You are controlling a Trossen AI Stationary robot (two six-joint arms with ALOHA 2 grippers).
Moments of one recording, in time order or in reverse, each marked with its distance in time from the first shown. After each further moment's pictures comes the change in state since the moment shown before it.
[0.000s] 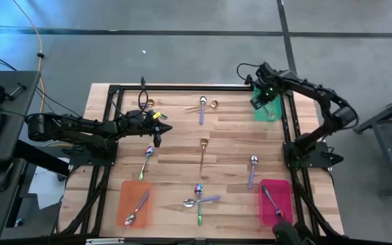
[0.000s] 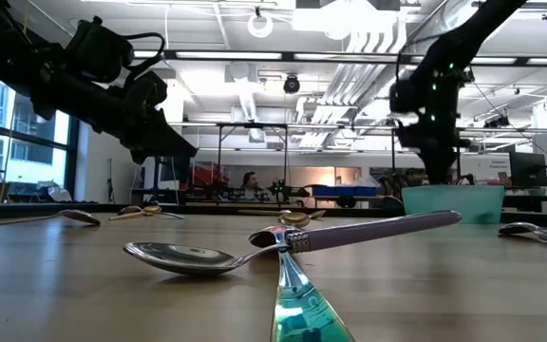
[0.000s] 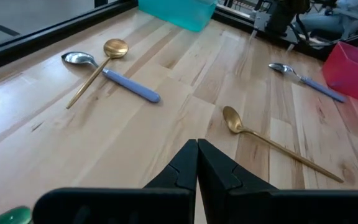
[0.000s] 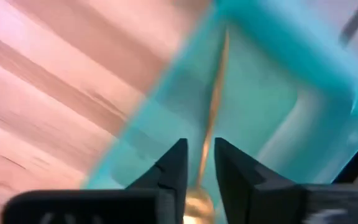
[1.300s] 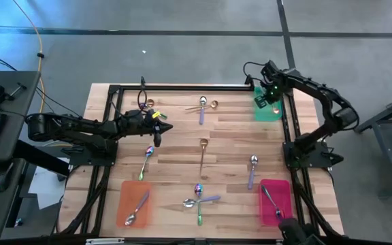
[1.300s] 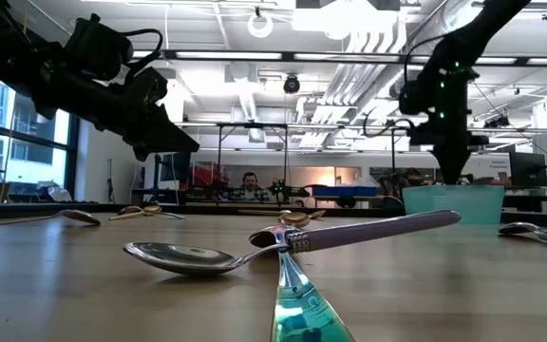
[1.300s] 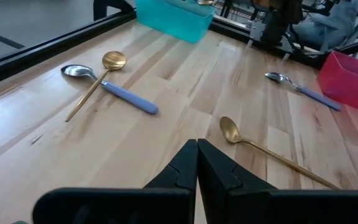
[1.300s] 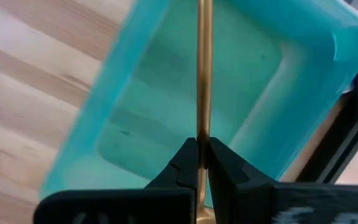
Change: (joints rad) left arm 0.000 0.000 0.000 0.037 0.001 0.006; right arm -0.075 0.006 0.014 -0.106 -0.011 0.062
